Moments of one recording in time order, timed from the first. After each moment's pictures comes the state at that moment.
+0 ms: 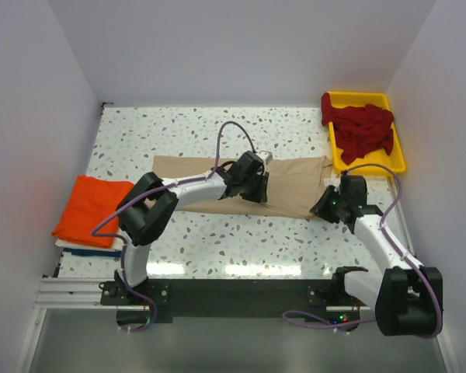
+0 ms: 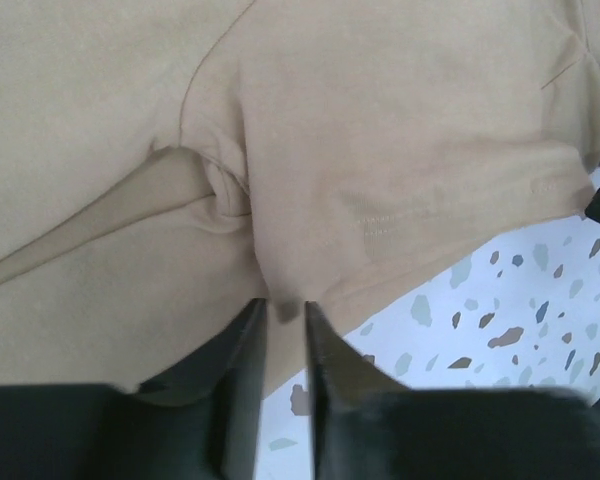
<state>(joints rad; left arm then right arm) -0.82 1.99 1.35 -0.20 0.11 -0.49 0.02 1.10 0.54 -0.36 -0.16 0.56</state>
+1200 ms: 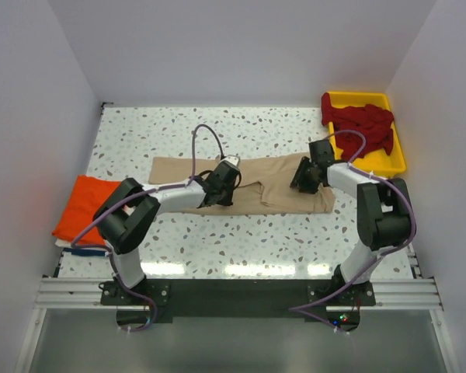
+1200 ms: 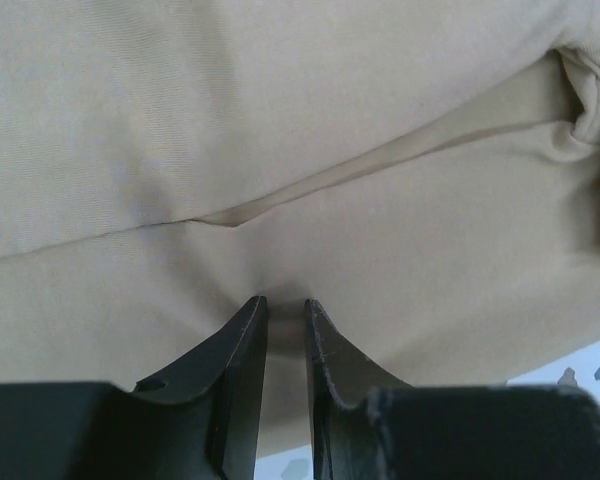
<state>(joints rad) -0.74 1.83 1.06 -0.18 -0.22 -0.43 0.17 1.71 0.97 -0.31 -0.05 0.61</state>
